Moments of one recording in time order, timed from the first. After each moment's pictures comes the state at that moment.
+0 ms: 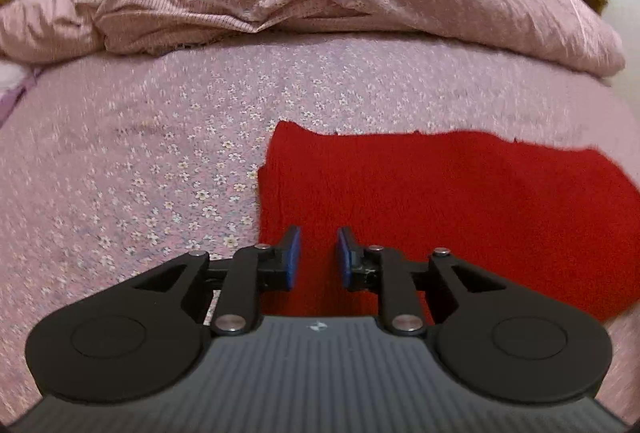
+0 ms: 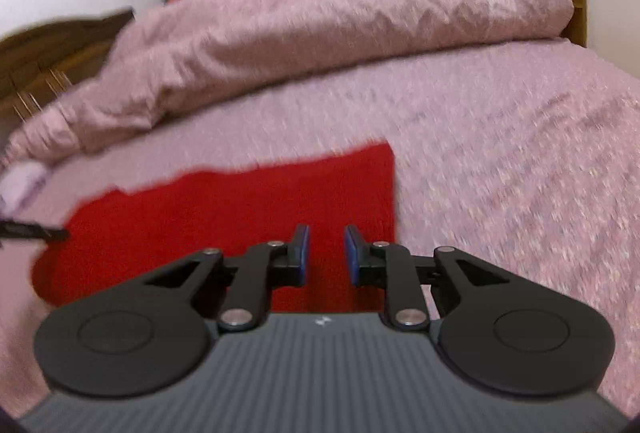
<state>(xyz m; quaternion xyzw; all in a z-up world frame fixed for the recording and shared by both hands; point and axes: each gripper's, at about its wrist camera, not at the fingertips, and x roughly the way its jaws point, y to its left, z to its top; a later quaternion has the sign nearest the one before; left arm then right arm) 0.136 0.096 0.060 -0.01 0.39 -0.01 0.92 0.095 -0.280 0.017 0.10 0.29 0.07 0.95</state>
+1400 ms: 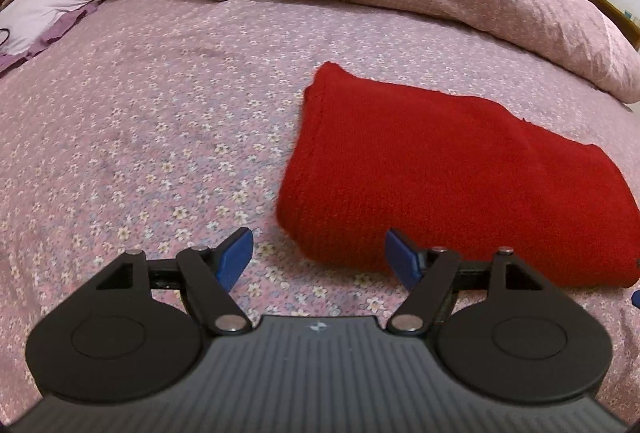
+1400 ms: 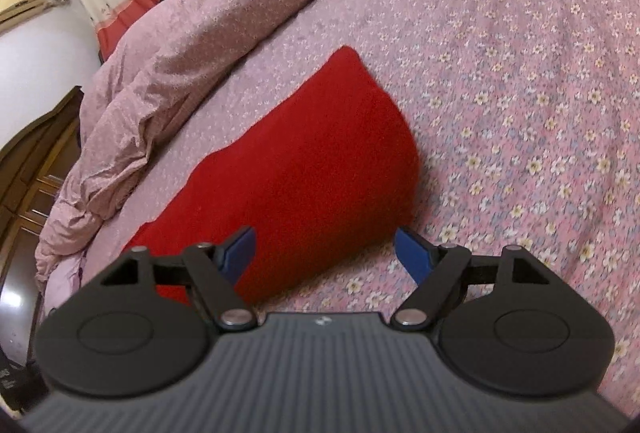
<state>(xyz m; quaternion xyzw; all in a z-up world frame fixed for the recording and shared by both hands) 0.054 0.099 0.062 -0.09 0.42 0.05 0.90 0.043 -0.266 0.001 0.33 0.34 0.01 0.88</state>
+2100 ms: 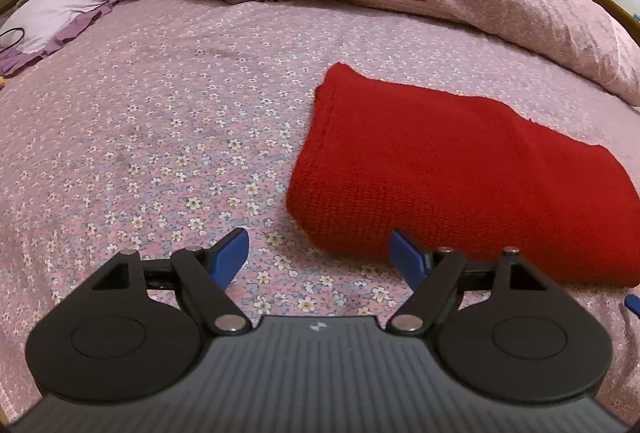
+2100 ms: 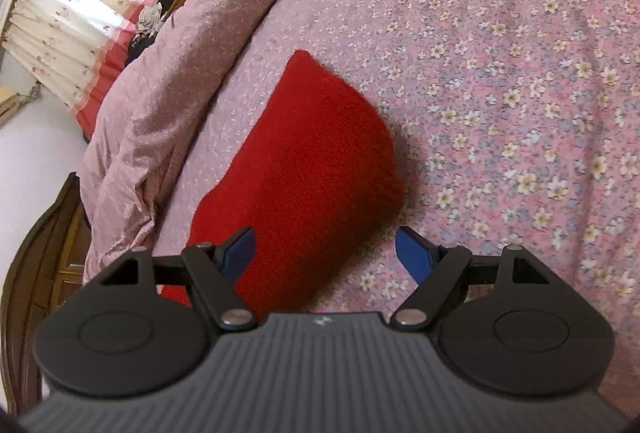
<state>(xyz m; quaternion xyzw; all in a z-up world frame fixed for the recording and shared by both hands) 0.044 0.095 0.065 -0.09 0.41 0.07 0.90 0.035 -0.278 -0.024 0.47 0.31 -0.04 0.83</state>
